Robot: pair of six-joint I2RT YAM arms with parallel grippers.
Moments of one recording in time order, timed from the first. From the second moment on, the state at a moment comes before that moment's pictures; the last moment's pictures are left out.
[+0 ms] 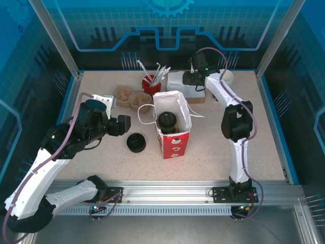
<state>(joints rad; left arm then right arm) -0.59 0.93 1.38 -1.14 -0.20 -0.42 0.30 2.24 2.10 -0.75 0.04 0.28</state>
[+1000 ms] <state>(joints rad) -0.59 0.93 1.37 -1.16 -0.20 -0.43 0.34 2.65 2.51 -0.84 0.18 0.21</state>
